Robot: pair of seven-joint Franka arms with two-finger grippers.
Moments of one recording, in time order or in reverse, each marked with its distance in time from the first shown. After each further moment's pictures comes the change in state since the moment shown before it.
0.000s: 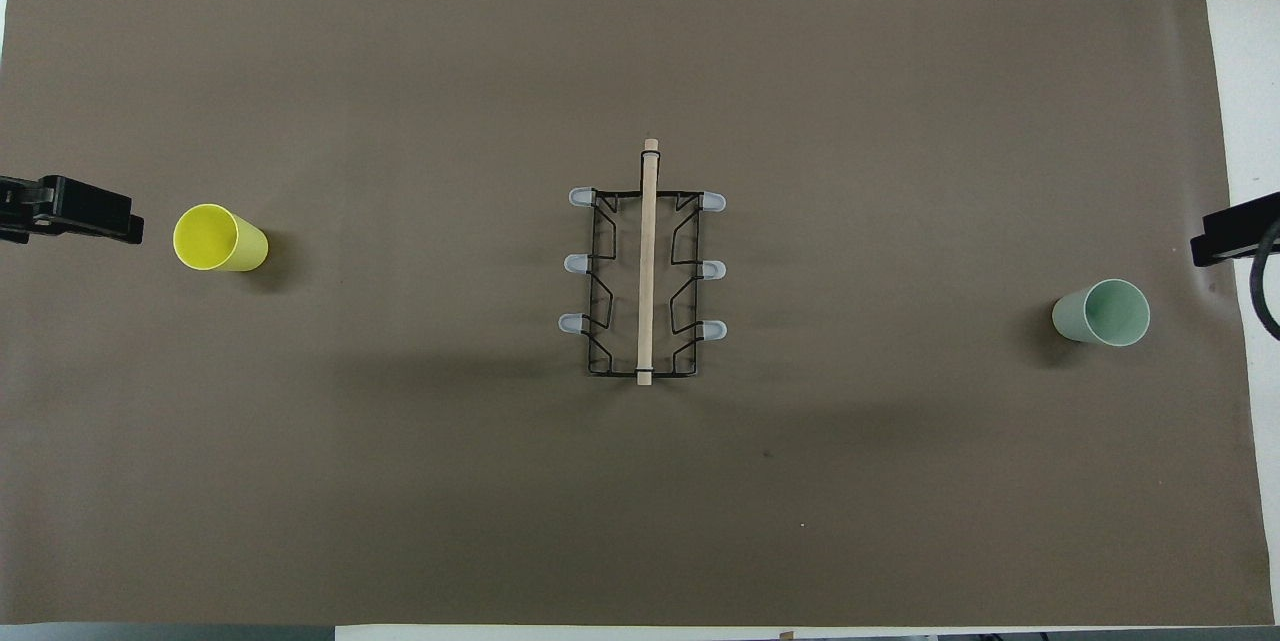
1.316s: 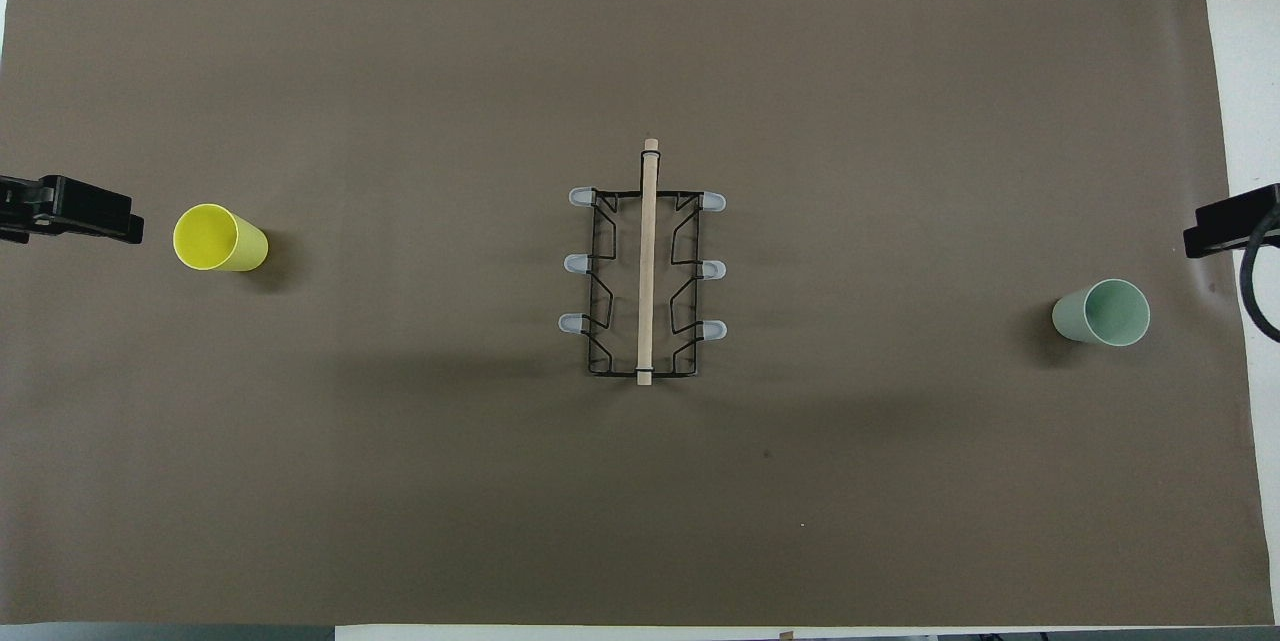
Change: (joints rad) left arm 0.000 0.000 0.000 0.000 0.000 0.000 0.000; right arm 0.000 0.000 0.000 -0.018 0.005 0.029 0.000
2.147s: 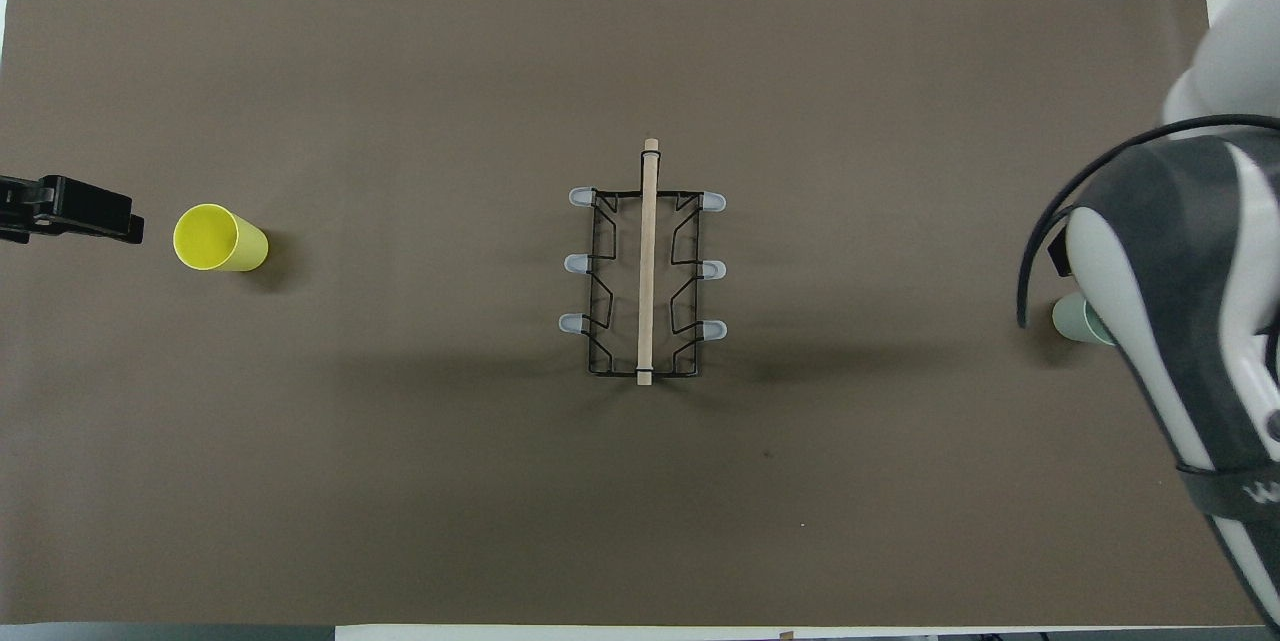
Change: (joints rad) left arm 0.000 0.000 0.000 0.000 0.000 0.000 0.000; right arm 0.145 0.215 0.048 -0.028 -0.291 -0.040 -0.109
